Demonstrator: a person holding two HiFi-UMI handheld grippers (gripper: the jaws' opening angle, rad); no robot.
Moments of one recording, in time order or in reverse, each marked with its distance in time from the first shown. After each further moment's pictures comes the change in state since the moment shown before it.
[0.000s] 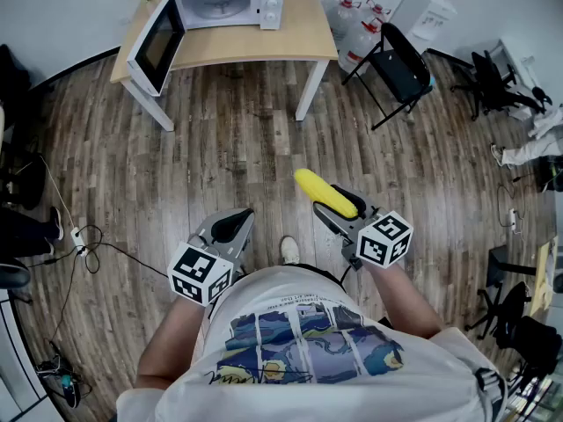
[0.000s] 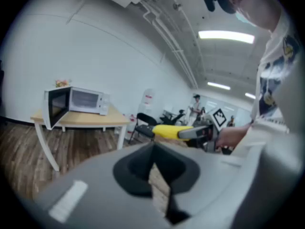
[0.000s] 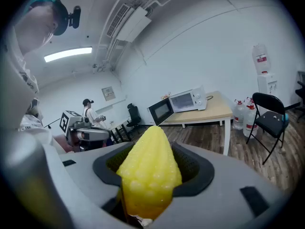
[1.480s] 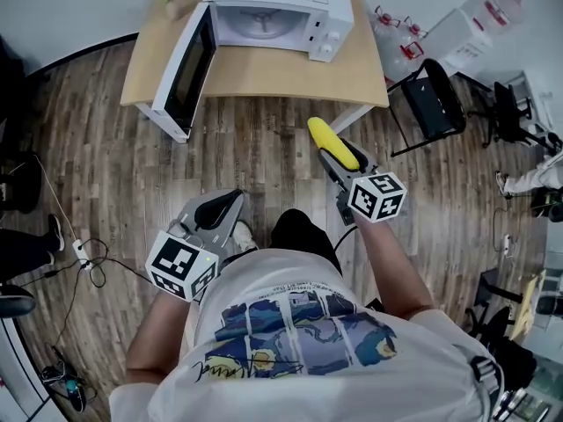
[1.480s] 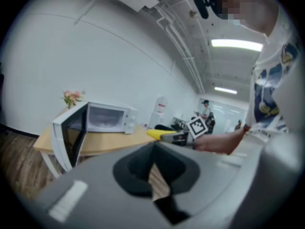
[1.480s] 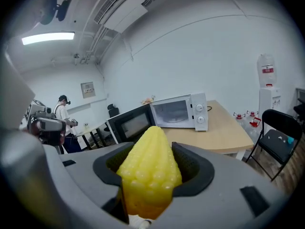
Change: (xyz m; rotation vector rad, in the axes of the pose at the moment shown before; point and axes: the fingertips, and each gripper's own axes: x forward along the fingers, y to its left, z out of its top) left arm 0.037 0.287 0.126 0.012 -0.072 0.026; right arm 0.298 -0.159 0.165 -0.047 -0.041 -0.209
